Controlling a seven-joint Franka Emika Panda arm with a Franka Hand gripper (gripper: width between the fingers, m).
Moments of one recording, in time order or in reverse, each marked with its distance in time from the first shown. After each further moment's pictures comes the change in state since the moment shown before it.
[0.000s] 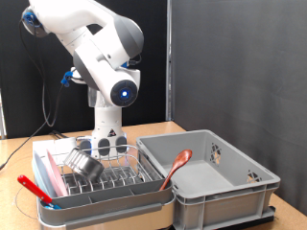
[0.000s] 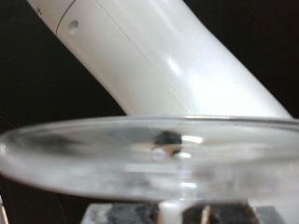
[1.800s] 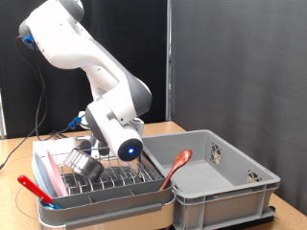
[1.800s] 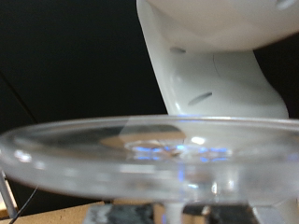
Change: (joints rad) arm 0.312 0.075 -0.395 -0.103 -0.200 0.311 0.037
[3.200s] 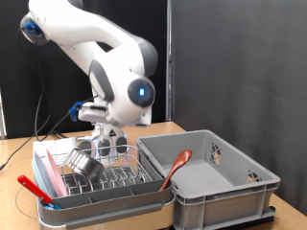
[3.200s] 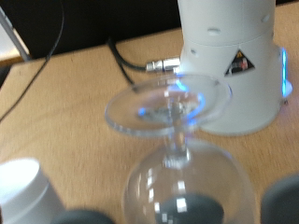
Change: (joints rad) arm -0.147 -0.008 0.314 0.117 -0.219 0.206 -0.096
